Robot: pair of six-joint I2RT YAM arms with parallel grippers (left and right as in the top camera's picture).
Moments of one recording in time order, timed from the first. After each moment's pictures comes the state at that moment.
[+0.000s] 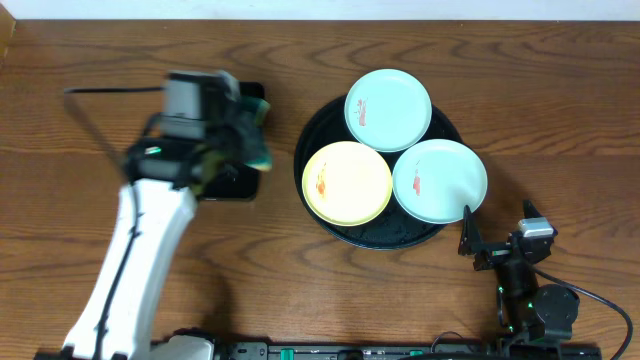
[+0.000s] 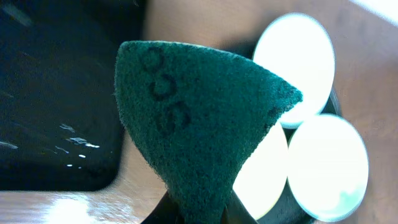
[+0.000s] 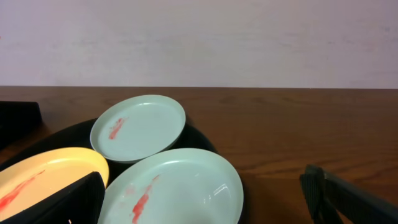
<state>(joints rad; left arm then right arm) -0.20 1.41 1.23 -0.80 0.23 -0.46 -0.06 0.01 0.01 -0.06 -0.19 0.03</state>
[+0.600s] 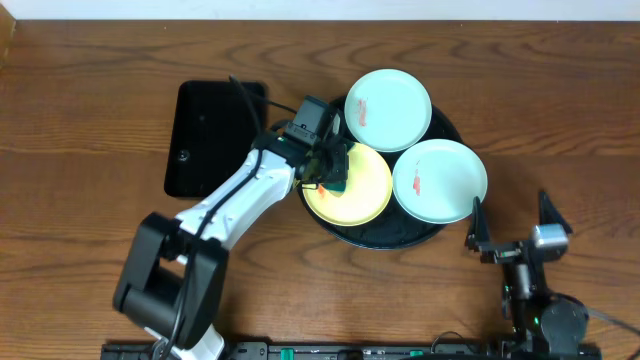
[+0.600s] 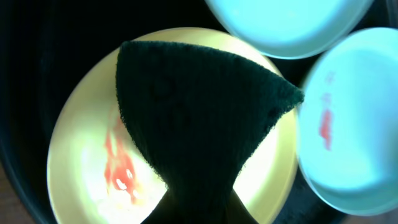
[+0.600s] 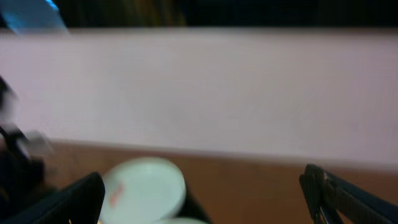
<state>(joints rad) -0.49 1.80 1.20 -0.51 0.23 -0.52 -0.06 0.01 0.01 0.25 -0.21 0.02</state>
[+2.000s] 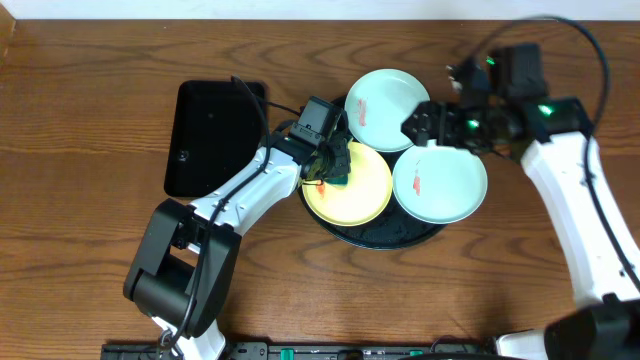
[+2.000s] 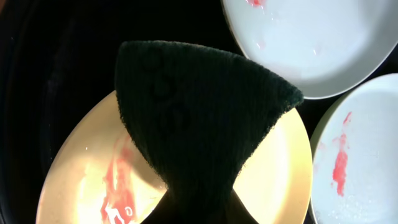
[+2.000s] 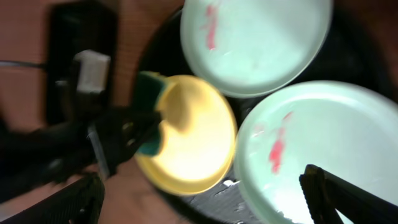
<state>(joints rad) -0.50 1.84 1.19 -0.43 0.17 -0.62 0.18 1.60 1.48 -0.95 -0.37 0.24</state>
